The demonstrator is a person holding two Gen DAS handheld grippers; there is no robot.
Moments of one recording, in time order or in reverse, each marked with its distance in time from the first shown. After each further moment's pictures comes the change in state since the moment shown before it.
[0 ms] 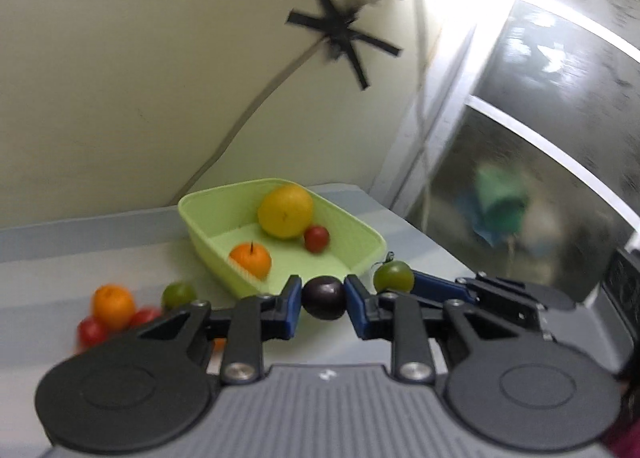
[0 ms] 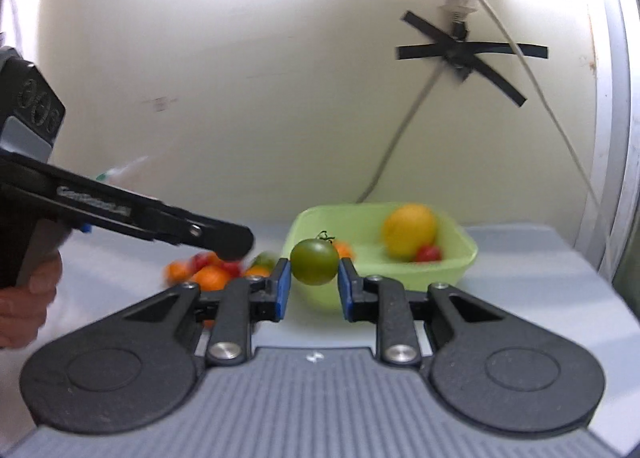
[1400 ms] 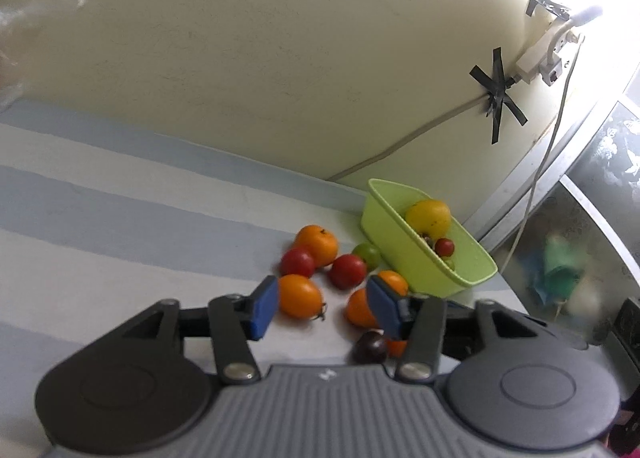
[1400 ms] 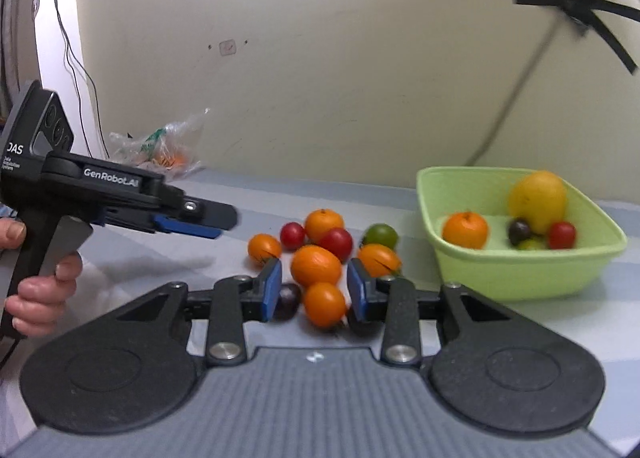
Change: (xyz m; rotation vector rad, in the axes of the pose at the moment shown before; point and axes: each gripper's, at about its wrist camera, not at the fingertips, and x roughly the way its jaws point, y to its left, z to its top) left arm -0.079 0.117 -0.057 -0.324 -0.071 0.129; right arm 0.058 0.073 -0.006 -0.039 0.149 0.200
